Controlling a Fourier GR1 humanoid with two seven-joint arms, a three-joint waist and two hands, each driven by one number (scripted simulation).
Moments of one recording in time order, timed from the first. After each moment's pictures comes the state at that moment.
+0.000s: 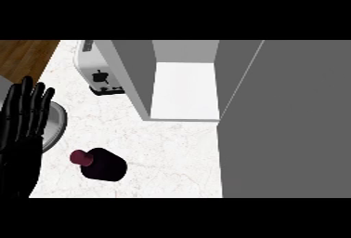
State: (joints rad) left arm 0.03 0.11 -0.01 -2.10 -0.03 0.01 -0.01; right arm 0.01 -0.09 0.02 -2.10 0.02 0.03 0.00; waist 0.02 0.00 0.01
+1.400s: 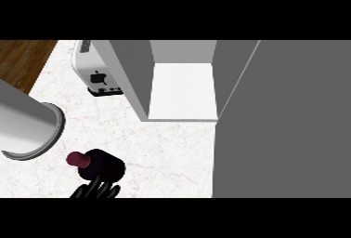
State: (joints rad) left arm 0.53 0.15 -0.46 -2.41 0.23 -0.19 0.15; right arm 0.13 -0.18 0.04 -2.39 -0.28 0.18 0.34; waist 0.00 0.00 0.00
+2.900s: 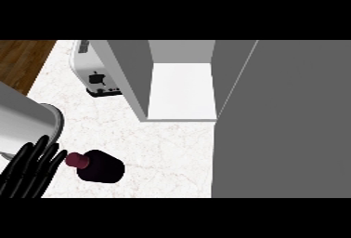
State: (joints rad) left arm 0.40 0.18 -0.09 -2.39 0.30 -0.15 0.28; right arm 0.01 -0.19 0.04 -2.40 -0.26 0.10 0.46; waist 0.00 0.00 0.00
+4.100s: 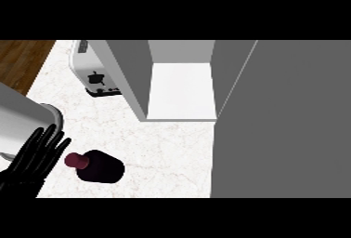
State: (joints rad) left arm 0.31 0.17 0.13 -1.99 0.51 -0.41 0.15; right arm -0.06 -0.21 0.00 -2.41 -0.26 0.11 0.55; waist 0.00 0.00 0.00
